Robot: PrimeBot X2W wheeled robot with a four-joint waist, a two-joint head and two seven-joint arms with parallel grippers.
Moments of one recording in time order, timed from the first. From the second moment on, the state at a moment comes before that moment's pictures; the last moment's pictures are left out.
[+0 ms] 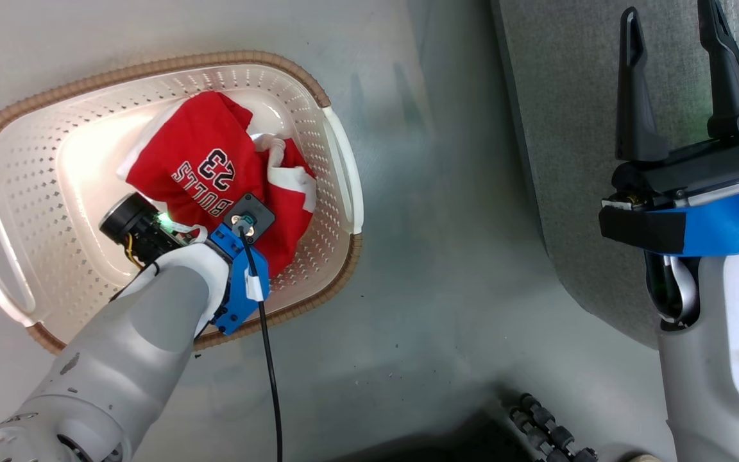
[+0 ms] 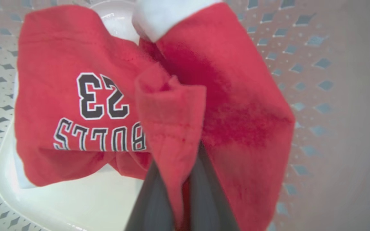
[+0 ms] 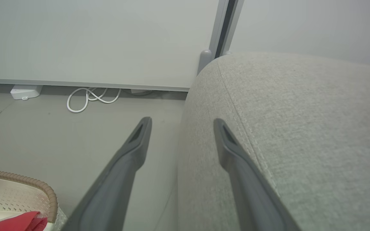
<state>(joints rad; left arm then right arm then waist) -0.98 0.19 -1.28 1.20 -0.58 -0.13 -0.05 -0.57 -0.06 0.00 0.04 0.05 0.13 -0.26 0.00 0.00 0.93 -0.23</state>
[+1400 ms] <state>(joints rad) -0.82 0.09 -1.13 0.81 -0.53 -0.11 -0.26 -0.37 -0.12 -0.05 0.18 0.05 0.13 -0.26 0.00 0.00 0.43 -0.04</state>
